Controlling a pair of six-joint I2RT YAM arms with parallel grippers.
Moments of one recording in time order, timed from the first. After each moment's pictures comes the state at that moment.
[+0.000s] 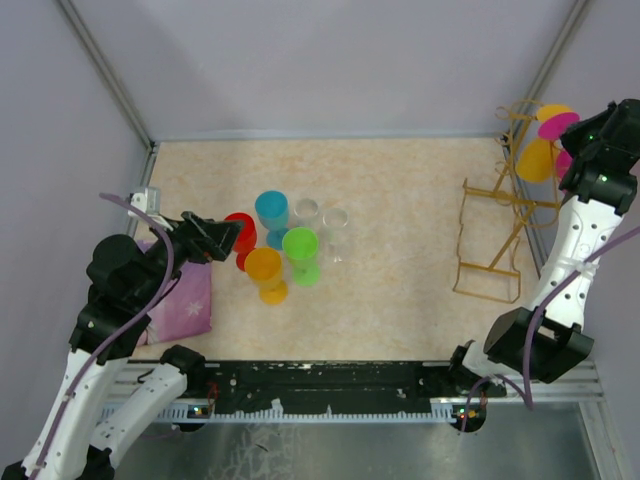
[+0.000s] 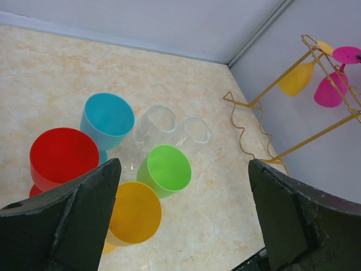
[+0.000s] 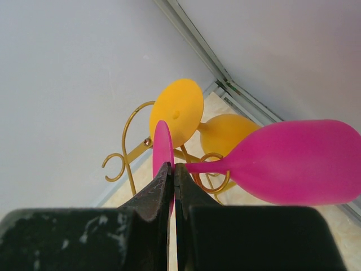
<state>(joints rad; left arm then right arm) -0.42 0.59 0.97 -0.43 0.07 -0.53 -0.50 1.37 1.65 -0.50 -0.07 0.59</state>
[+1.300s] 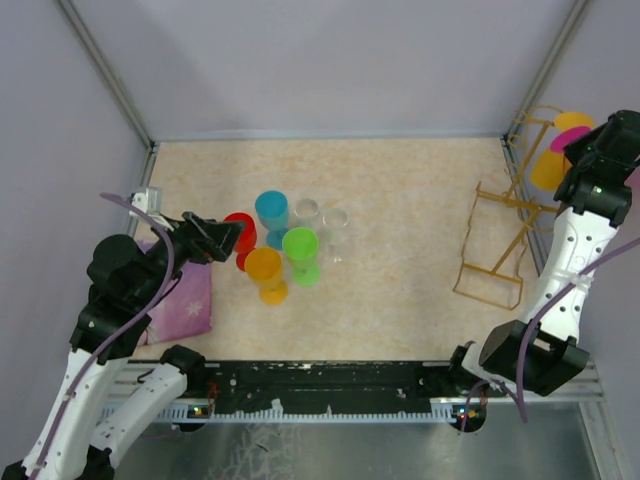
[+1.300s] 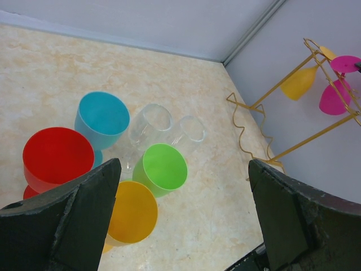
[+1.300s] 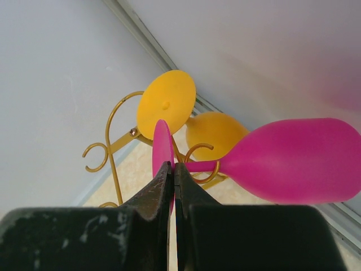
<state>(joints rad) -0.42 0.59 0.97 -0.42 0.09 -0.54 -0.50 1.30 1.56 -0.49 0.07 0.51</state>
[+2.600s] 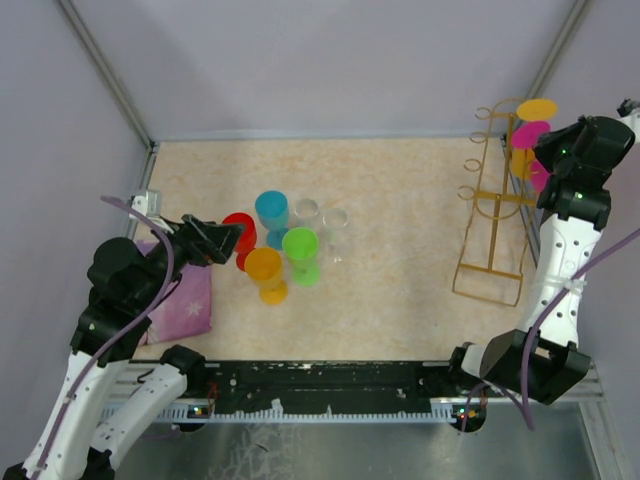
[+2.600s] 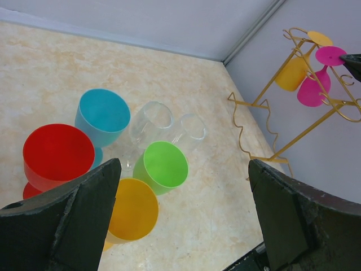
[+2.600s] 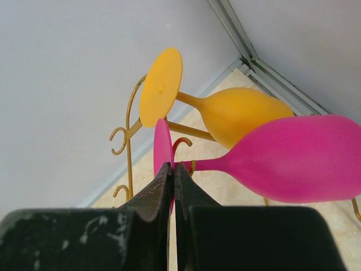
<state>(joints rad) -0.42 0.57 0.95 -0.42 0.09 -0.54 -0.40 1.26 1.46 -0.42 -0.07 0.63</state>
